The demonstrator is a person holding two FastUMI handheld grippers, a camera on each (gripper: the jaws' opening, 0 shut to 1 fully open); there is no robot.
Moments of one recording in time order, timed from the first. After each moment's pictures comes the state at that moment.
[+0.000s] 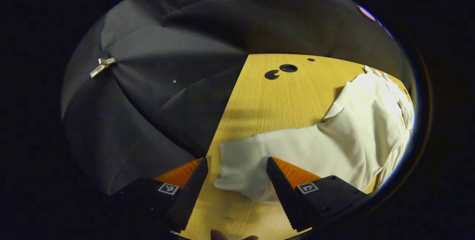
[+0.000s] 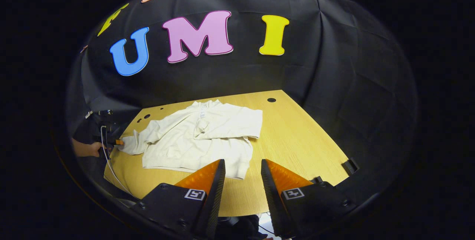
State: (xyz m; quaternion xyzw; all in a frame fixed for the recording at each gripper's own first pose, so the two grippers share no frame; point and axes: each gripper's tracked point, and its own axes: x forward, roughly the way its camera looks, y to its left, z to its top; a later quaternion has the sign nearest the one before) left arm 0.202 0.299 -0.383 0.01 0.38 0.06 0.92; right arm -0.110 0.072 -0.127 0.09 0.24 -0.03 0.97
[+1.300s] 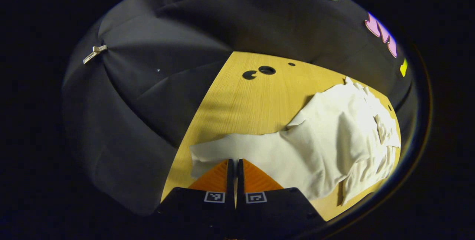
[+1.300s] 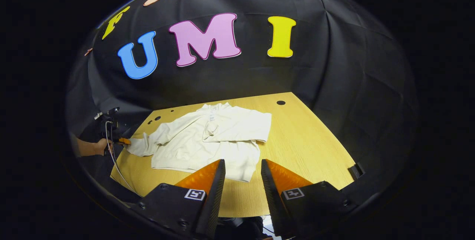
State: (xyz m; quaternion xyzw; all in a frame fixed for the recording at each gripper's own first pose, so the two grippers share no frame) left arm 0.181 0.243 -0.340 -0.08 0.40 -0.01 0.91; right arm -0.107 0.065 -0.120 0.10 0.23 0.02 0.97
